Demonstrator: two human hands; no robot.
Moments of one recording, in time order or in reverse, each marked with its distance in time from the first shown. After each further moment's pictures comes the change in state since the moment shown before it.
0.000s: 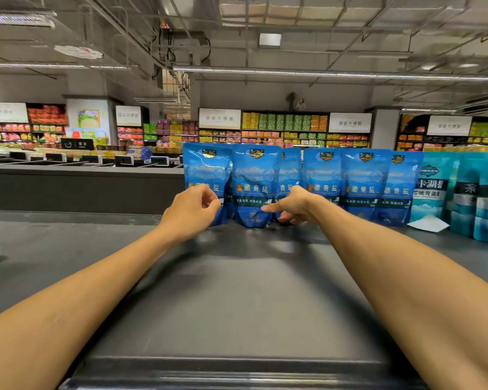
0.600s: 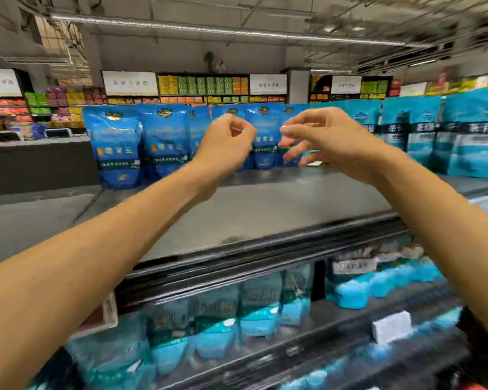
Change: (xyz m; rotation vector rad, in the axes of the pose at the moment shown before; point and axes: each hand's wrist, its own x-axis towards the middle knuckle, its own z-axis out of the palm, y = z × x) left_hand -0.088 0.210 0.024 -0.677 -0.189 0.134; right_hand -0.260 0.043 -0.118 0.237 0.279 -0.331
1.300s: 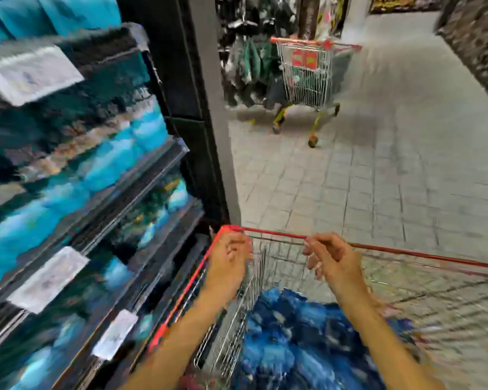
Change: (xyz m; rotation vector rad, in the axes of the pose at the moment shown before) left_hand -0.360 -0.024 0.491 -0.429 -0.937 -0.464; right_hand -0.537 0.291 -0.218 0.014 1.178 0.681
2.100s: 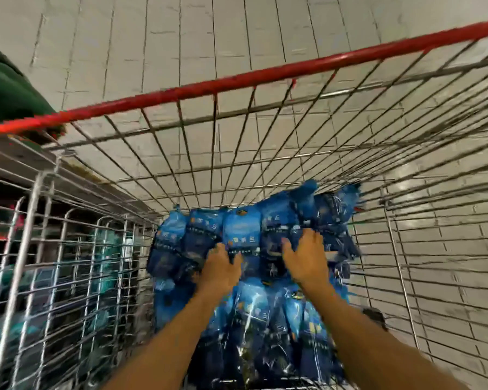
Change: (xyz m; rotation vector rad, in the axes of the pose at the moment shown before) left_hand 0.084 -0.469 0.239 0.867 -0.675 -0.458; right_hand 0.033 0.456 -0.117 -0.779 0.174 0.872
